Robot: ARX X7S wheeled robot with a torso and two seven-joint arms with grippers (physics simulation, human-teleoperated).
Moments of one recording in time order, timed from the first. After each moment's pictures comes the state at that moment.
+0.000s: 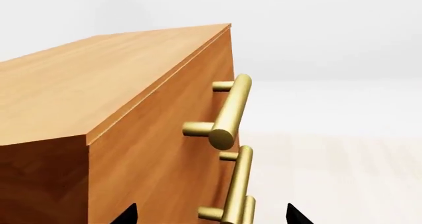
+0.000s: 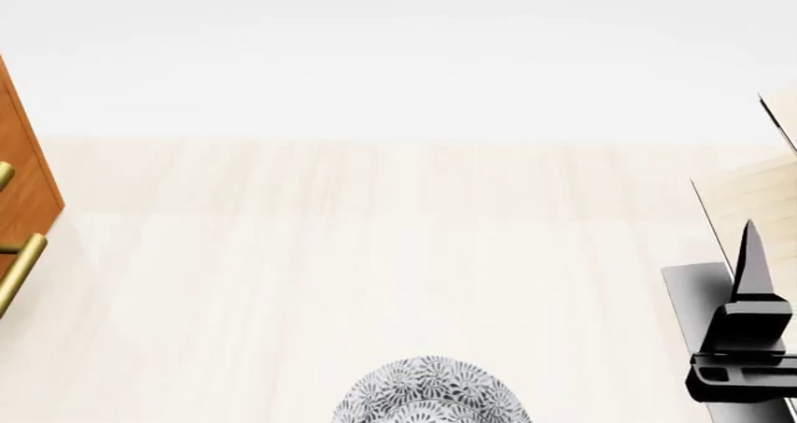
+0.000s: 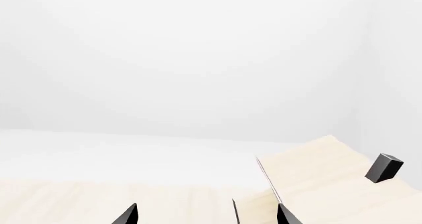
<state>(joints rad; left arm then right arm) -0.57 -0.56 -0.15 0.11 -0.36 -0.87 -0.08 0.26 0.64 0.55 -0.77 0.86 1.05 0.14</state>
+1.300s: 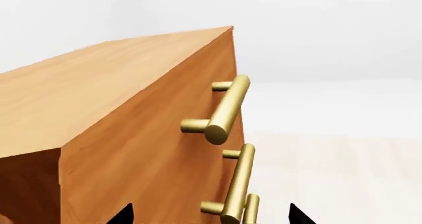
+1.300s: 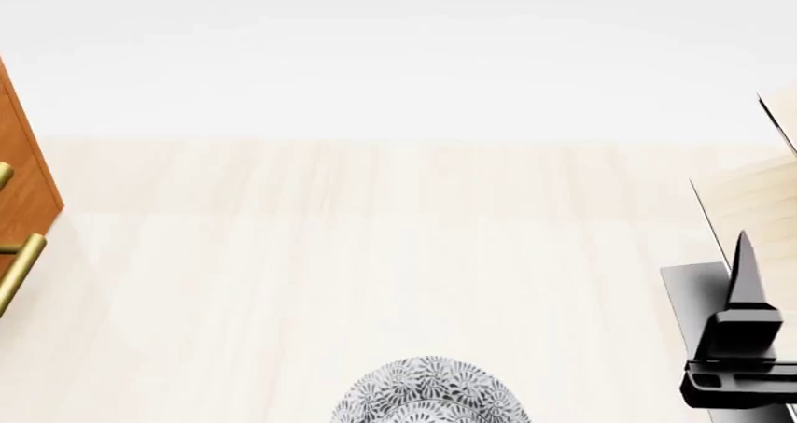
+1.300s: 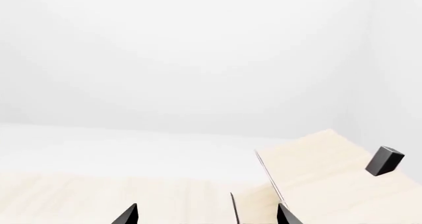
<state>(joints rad) -0.53 -0.54 -0.14 0.21 -0.36 -0.91 -0.16 0.22 0.65 0.51 -0.75 0.82 0.99 0.14</state>
